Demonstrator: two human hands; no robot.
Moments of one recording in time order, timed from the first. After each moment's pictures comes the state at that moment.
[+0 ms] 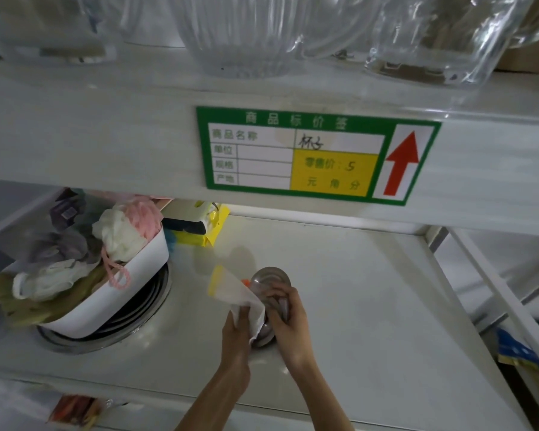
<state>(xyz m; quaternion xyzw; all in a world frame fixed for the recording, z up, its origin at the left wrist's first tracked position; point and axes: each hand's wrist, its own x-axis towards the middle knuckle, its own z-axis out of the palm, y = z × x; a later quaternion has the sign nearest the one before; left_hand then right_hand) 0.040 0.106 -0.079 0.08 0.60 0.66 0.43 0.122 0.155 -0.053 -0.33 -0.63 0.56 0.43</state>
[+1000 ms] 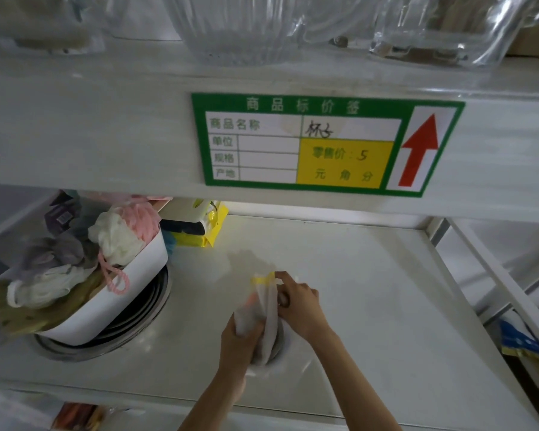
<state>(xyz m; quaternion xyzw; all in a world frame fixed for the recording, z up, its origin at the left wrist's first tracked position) 0.032 0.097 -0.083 0.18 0.68 0.59 0.39 0.119 0.211 -0.055 -0.38 -0.86 0.28 0.17</state>
